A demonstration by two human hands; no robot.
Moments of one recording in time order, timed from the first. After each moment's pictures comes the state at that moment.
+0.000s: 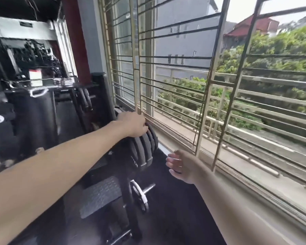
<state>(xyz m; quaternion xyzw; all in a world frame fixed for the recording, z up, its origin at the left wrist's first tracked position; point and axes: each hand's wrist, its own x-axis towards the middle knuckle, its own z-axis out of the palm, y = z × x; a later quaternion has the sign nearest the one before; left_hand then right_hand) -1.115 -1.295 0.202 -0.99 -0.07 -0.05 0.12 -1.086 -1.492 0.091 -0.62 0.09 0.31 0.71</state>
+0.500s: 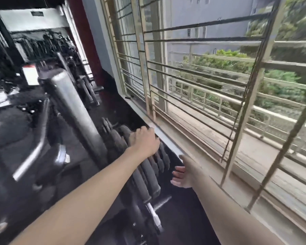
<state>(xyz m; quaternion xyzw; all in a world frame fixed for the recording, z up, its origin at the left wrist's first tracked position) -0.897 -1.261 0.113 -0.98 -0.21 -0.02 0.01 -0.829 -1.389 -0.021 -0.54 0.23 0.43 0.69</state>
